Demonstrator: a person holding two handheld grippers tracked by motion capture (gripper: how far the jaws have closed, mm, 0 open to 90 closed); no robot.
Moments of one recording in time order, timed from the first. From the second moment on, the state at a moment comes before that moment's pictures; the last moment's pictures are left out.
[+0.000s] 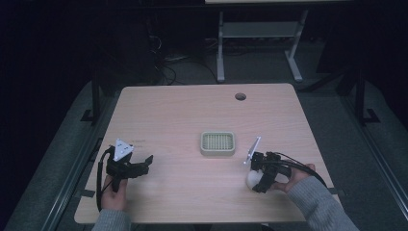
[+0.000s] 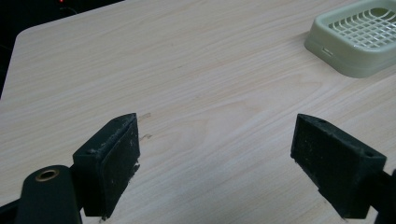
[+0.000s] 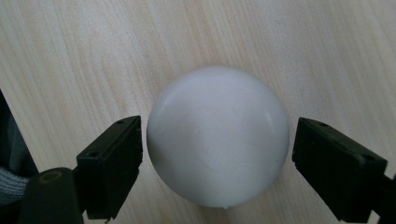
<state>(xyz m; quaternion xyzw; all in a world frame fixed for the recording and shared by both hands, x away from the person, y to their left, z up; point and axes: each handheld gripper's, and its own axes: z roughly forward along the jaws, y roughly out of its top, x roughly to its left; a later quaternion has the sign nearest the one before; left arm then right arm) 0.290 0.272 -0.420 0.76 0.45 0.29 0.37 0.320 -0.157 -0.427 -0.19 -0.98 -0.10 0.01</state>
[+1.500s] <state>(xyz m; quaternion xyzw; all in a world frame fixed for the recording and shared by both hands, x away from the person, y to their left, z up) 0.289 0.272 -0.419 0.76 0.45 0.29 0.38 0.319 -0.146 -0.440 -0.18 -0.98 -0.06 0.00</state>
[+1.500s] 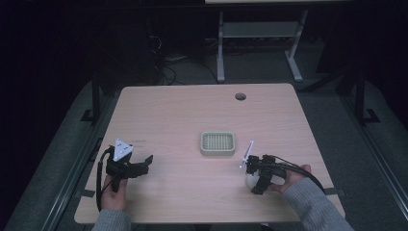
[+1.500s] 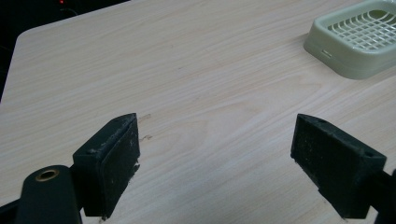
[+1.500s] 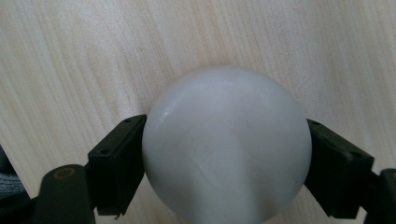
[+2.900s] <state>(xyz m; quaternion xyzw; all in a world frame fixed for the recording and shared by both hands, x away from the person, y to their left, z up) 0.290 0.271 -0.419 0.76 0.45 0.29 0.38 0.335 -0.131 -0.415 -0.16 -0.98 -0.09 0.00</state>
